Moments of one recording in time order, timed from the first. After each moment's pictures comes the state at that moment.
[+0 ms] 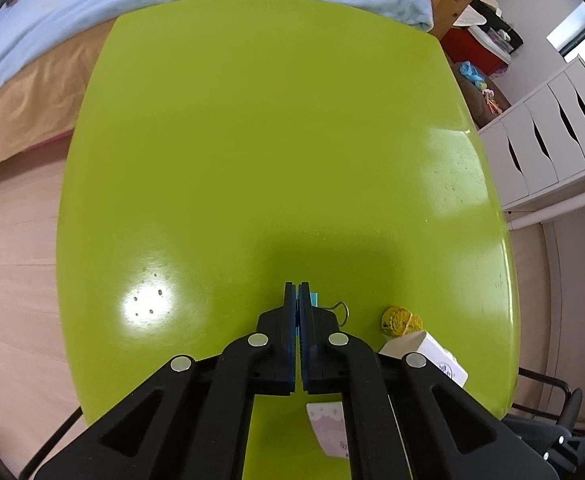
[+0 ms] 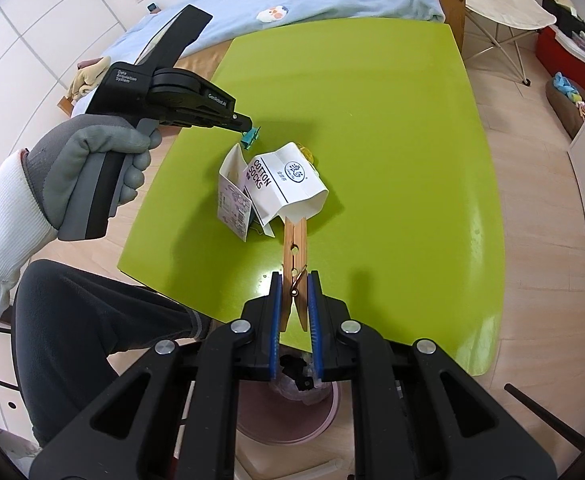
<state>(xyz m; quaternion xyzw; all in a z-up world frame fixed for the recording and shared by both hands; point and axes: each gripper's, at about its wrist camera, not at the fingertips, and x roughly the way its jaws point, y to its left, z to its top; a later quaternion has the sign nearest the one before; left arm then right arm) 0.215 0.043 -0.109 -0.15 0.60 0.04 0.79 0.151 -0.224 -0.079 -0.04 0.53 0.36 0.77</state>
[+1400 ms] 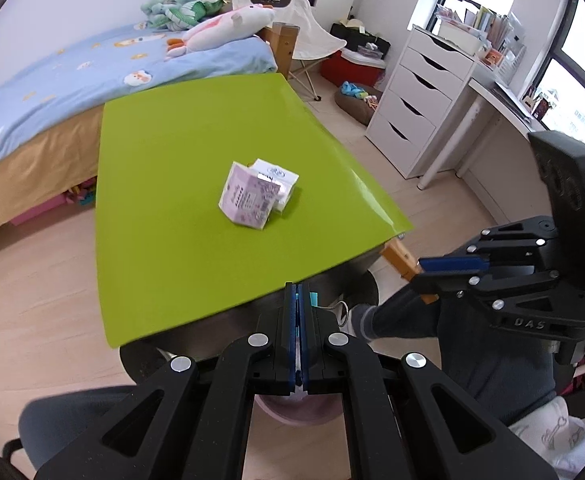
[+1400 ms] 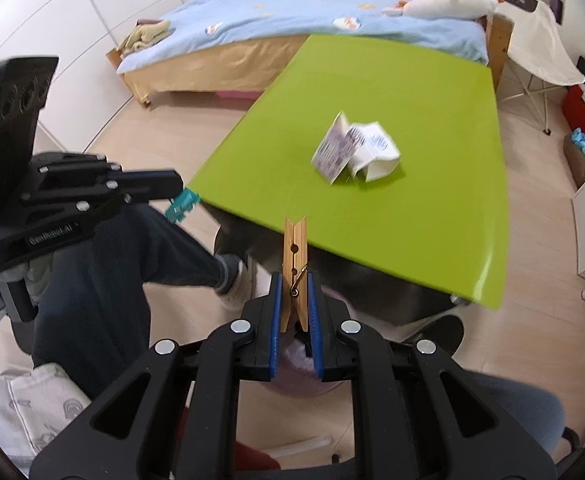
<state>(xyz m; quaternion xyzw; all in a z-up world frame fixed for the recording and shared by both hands) -0.055 -0.037 -0.003 -0.06 0.46 -0.09 0.88 0.025 -0.232 -0.041 -0.12 0.50 0.42 0.75</state>
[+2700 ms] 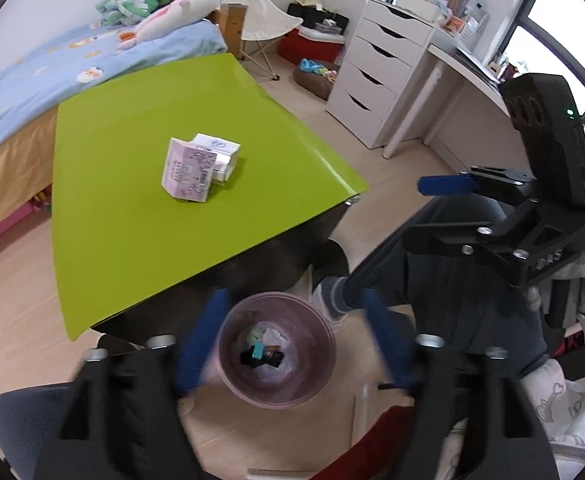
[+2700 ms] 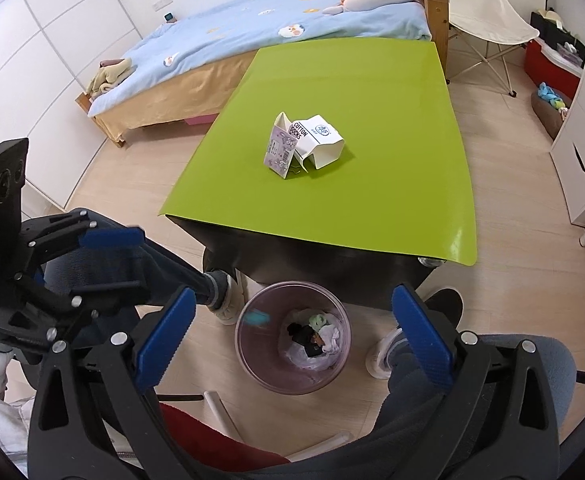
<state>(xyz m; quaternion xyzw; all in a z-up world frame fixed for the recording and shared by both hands) -0.064 -0.073 -0.018 -0.04 0.48 -0.16 0.86 0.039 -0.282 -0.041 -0.04 0.50 0.36 0.79</state>
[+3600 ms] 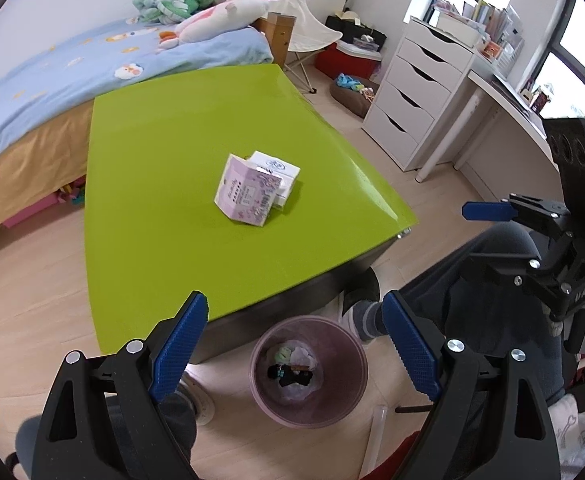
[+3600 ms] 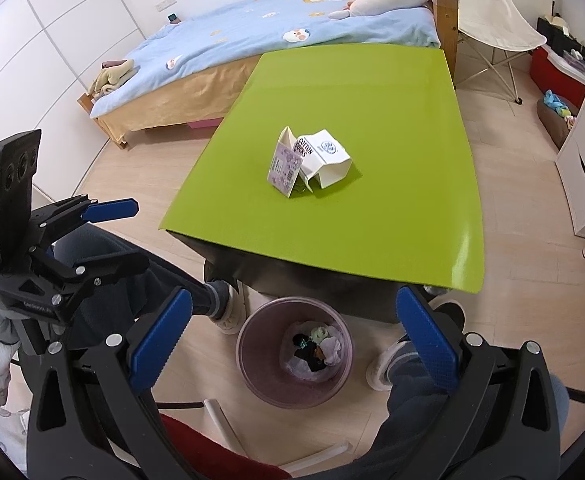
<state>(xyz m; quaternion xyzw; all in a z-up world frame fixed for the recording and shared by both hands) -0.029 -0.034 -0.019 -0.06 0.47 -0.11 0.87 0.061 -0.264 -0.034 -0.04 0.49 0.37 0.79</state>
